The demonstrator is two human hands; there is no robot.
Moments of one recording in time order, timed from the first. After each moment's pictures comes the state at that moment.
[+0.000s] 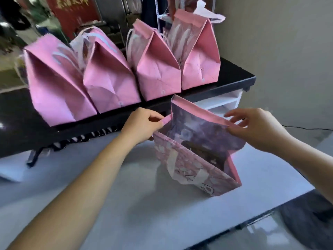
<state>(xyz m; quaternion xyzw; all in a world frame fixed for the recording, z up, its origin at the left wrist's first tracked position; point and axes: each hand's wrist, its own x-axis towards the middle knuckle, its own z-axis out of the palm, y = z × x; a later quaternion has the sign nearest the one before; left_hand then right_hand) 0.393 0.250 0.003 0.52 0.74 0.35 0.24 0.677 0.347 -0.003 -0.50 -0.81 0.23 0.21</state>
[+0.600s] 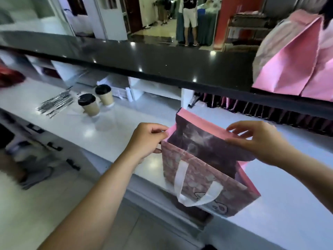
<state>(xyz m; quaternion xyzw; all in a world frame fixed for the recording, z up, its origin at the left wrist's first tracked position) 0.211 -0.242 -0.038 0.13 0.79 0.58 0.15 0.345 0.020 -0.006 -0.15 -0.94 0.29 0.07</state>
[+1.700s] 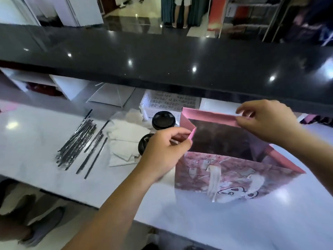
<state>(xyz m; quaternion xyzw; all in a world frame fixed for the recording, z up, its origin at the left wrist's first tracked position) -0.212 -0.477 -0.045 0.25 0.76 0.56 0.22 -0.117 -0.232 -0.005 -0.25 -0.96 0.12 0.10</state>
